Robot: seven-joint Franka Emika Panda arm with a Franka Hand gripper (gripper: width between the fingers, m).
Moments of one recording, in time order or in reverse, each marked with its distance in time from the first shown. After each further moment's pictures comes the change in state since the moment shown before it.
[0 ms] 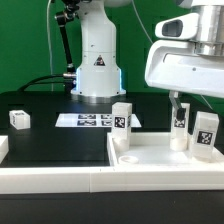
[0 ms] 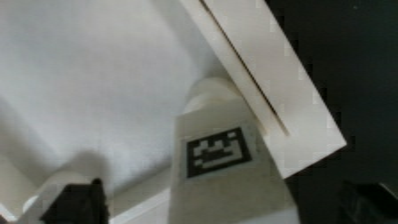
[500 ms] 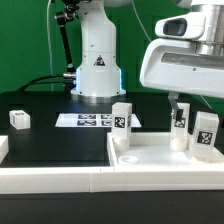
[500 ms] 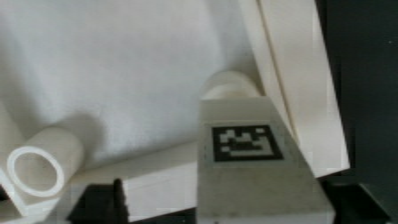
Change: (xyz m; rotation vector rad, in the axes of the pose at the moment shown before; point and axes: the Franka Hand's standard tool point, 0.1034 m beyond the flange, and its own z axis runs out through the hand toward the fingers) arm 0.005 0.006 0.000 -0.015 0.008 -0.168
